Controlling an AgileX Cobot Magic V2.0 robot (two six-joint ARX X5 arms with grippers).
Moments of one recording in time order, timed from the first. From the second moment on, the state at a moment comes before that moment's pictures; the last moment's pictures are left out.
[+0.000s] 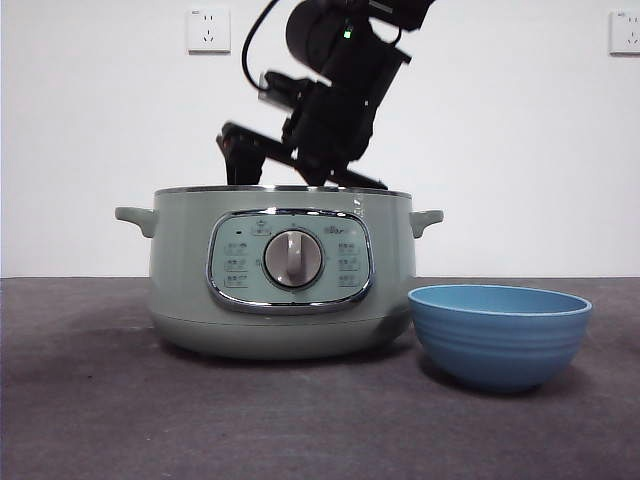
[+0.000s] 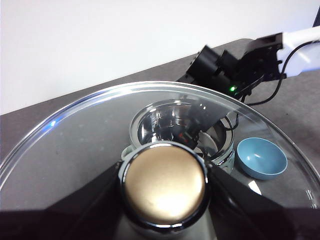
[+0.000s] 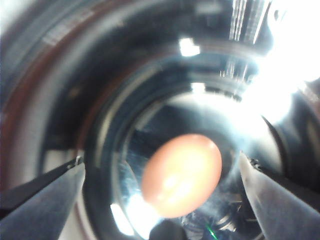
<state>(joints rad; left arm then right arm) -0.49 0.60 1.36 -1.07 -0.02 0.03 0.65 2.06 1.70 -0.61 -0.15 0.14</state>
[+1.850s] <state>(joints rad) -0.49 0.60 1.36 -1.12 -0.02 0.04 0.65 1.83 1.70 -0.65 -0.12 0.13</state>
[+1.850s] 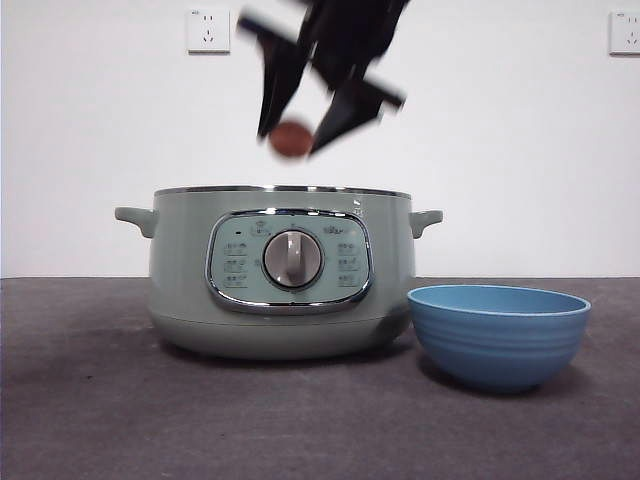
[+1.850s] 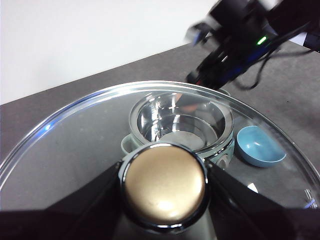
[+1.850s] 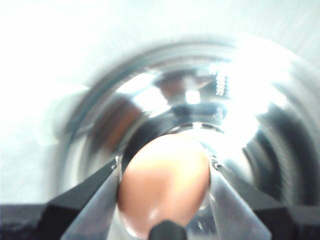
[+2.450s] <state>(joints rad) -0.49 0.65 1.36 -1.07 0.06 0.04 0.56 1.35 1.62 -1.08 0.03 0.01</state>
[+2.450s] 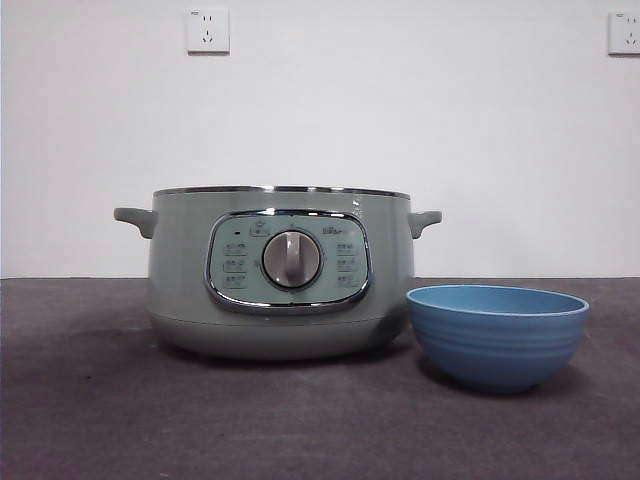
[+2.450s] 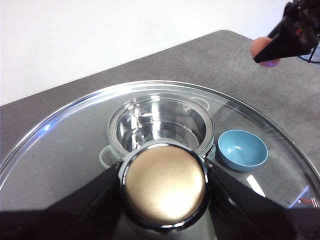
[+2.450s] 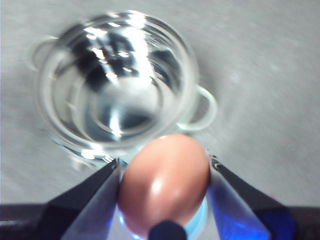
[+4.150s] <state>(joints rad) -0.49 0.71 1.36 -1.06 0.06 0.04 0.53 1.57 0.84 -0.35 -0.08 0.02</state>
